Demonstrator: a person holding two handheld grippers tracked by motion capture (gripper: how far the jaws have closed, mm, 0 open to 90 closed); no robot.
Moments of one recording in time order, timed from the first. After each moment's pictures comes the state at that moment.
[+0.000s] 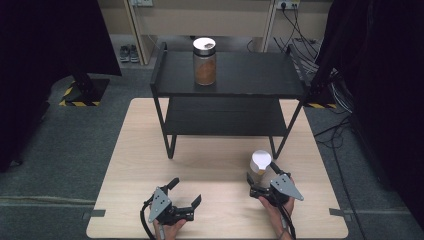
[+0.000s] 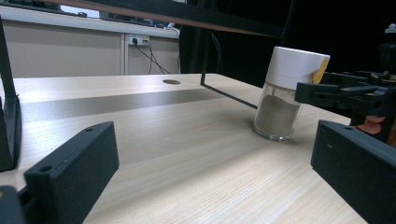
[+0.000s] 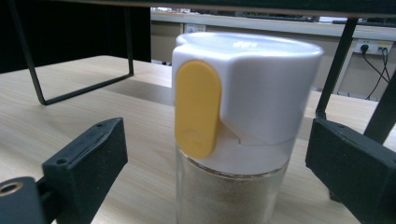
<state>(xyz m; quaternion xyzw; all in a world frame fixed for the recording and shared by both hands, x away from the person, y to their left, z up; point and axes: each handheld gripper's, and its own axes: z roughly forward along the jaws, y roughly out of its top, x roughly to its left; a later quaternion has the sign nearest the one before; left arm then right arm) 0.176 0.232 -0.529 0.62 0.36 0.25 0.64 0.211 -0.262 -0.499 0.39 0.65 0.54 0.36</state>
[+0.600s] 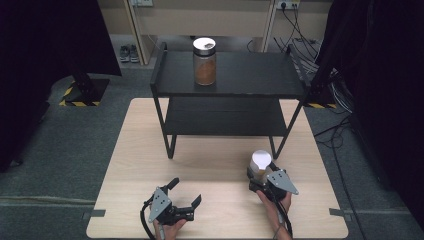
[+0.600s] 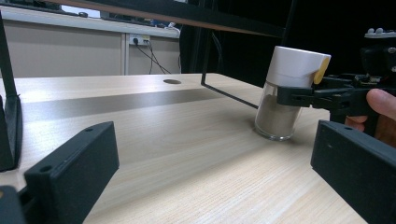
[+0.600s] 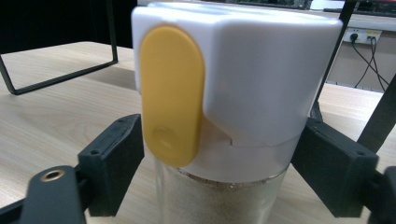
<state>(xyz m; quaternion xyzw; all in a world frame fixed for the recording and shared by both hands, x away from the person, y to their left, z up) 0.176 0.232 -0.529 0.62 0.36 0.25 0.64 0.224 -0.252 -0.497 0.41 0.66 0.51 0.37</state>
